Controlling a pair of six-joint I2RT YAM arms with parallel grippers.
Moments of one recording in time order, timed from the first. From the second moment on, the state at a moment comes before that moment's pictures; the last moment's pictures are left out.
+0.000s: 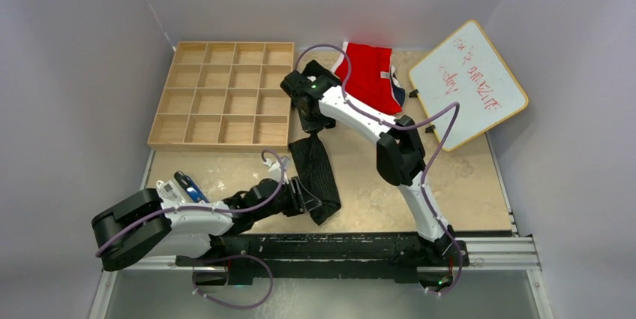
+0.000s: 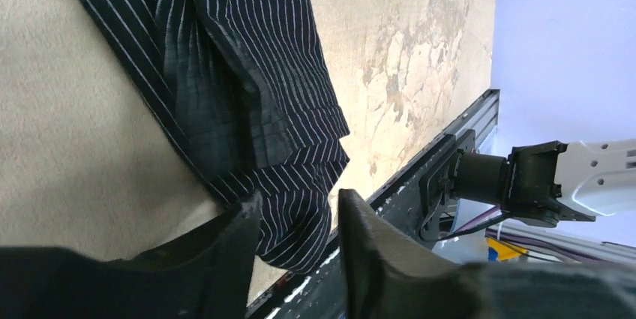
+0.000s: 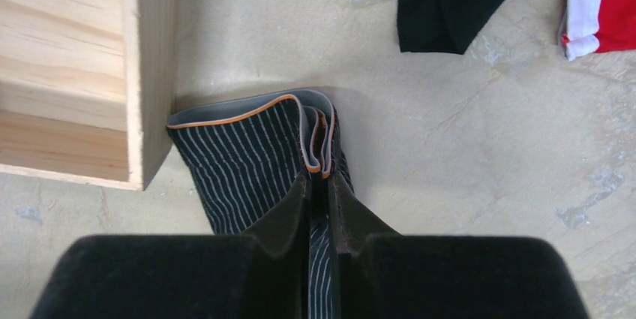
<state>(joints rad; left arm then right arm) -1.01 1.20 0.18 0.54 -0.05 -1.12 0.78 2.27 2.11 -1.10 0.25 0.52</state>
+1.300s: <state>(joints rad) -0.48 1.08 0.39 0.00 0.09 -0.85 0.81 2.30 2.03 -0.89 0.04 0.42</state>
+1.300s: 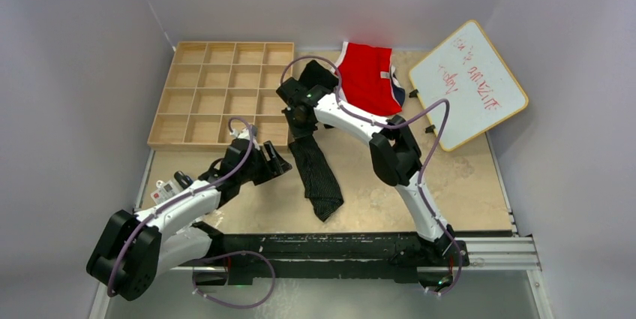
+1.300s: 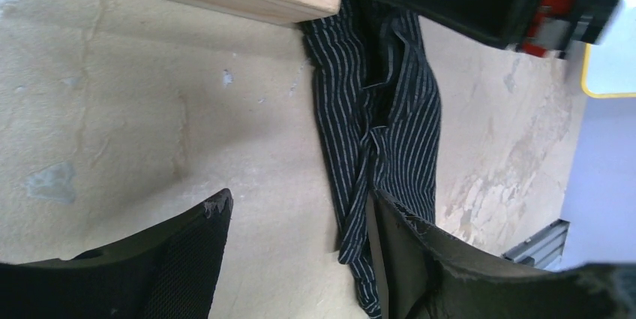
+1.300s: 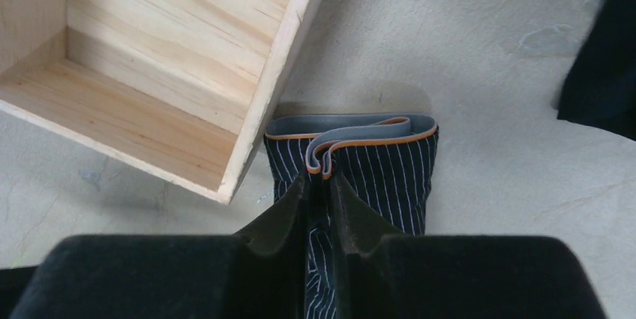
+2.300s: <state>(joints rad) -0.46 1.05 0.38 0.07 0.29 -0.80 0.70 2.01 1.71 -0.69 -0.20 0.43</state>
